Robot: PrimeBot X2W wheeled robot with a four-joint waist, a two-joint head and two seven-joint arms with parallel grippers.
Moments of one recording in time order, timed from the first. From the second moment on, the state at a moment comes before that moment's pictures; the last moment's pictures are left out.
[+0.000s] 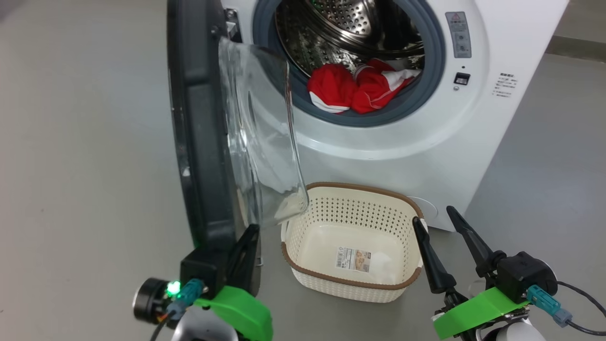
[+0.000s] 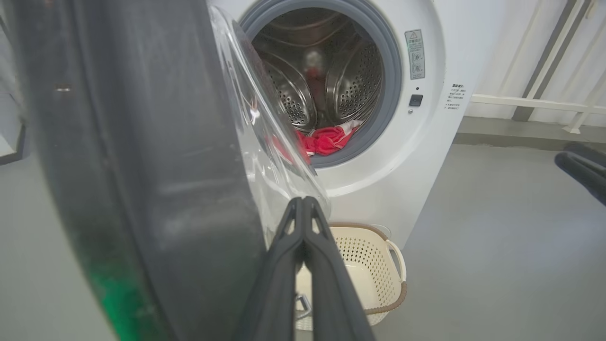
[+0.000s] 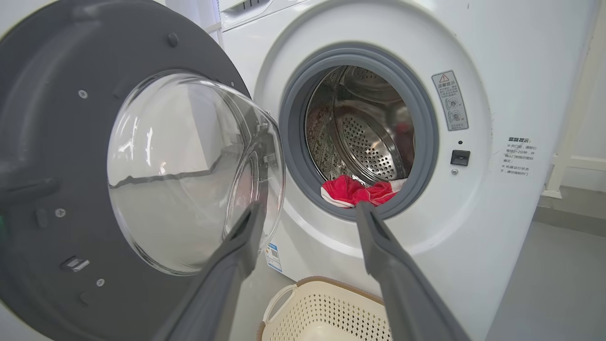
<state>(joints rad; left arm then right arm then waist) -0.21 0.08 -0.38 0.06 -0.25 0.17 0.11 -0.07 -0.05 0.13 0.18 0.26 0.12 -0.26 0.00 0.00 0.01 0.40</state>
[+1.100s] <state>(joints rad) -0.17 0.21 -0.18 0.16 -0.28 0.27 -0.01 -0.07 -0.05 0.15 0.18 0.25 0.12 -0.26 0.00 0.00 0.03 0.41</state>
